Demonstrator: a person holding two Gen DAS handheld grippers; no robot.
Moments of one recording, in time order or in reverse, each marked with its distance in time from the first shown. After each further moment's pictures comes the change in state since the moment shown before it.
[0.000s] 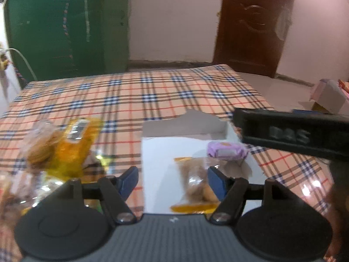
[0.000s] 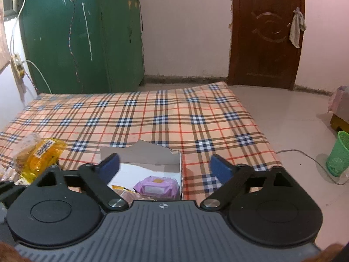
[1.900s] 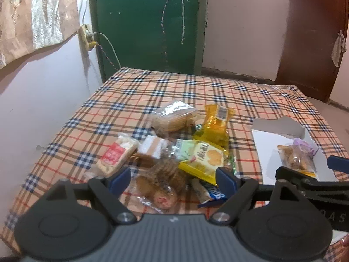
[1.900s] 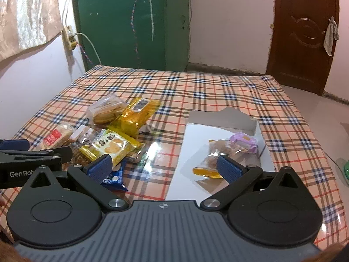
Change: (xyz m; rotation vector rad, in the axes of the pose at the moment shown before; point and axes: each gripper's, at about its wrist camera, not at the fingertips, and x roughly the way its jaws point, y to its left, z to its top) left arm -0.098 0.137 -0.057 -0.173 -0.043 0.272; right arm -0.043 0.139 -0.059 -0.131 0.079 0.168
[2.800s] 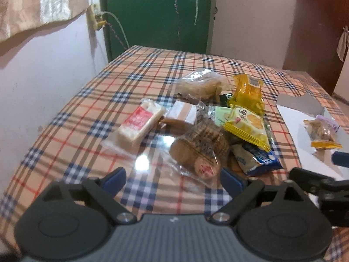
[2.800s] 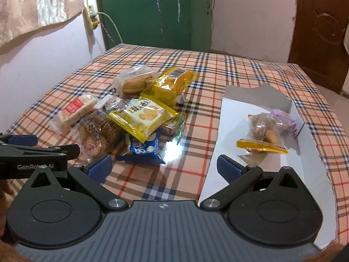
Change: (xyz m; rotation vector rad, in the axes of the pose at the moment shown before) left arm 0.037 0.050 -0.043 0.004 0.043 0.002; right arm 0.034 0.036 -0.038 -0.044 0.068 0.098
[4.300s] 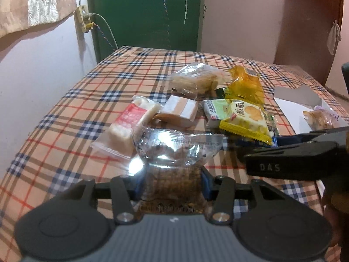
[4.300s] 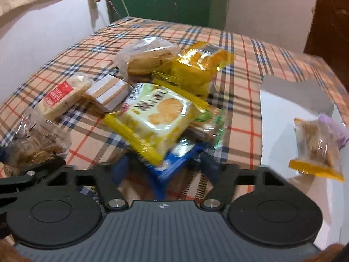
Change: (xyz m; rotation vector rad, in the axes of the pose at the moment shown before) left arm 0.018 0.003 -0.009 0.027 -0.008 -0.060; right arm 0.095 0.042 0.018 -0.070 0.118 0.001
